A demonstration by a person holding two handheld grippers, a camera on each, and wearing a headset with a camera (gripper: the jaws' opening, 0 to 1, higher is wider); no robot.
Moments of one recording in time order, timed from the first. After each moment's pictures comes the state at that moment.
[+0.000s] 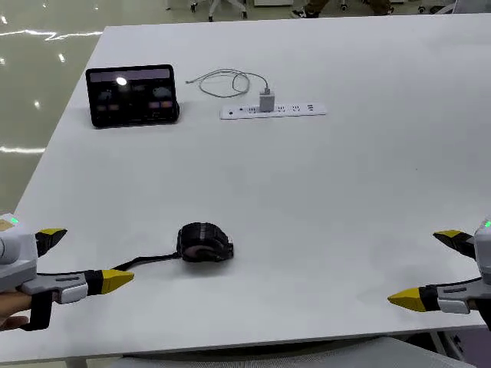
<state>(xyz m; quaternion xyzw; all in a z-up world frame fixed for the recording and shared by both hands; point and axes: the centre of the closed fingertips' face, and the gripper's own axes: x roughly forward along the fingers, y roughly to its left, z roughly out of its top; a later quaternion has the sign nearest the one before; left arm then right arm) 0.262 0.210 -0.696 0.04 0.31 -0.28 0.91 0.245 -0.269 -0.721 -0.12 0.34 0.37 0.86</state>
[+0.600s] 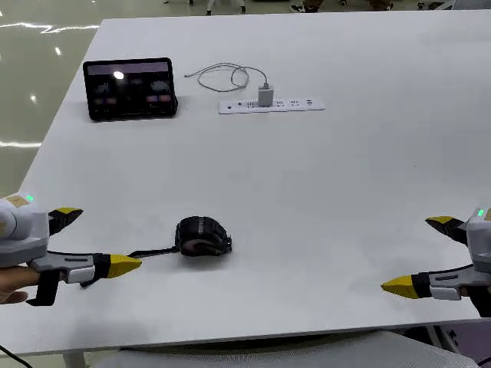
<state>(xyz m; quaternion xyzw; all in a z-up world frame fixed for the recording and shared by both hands) 0.283 0.186 -0.690 0.07 0.30 -0.34 0.89 0.258 -0.255 -0.716 -0.14 0.32 0.39 0.85</state>
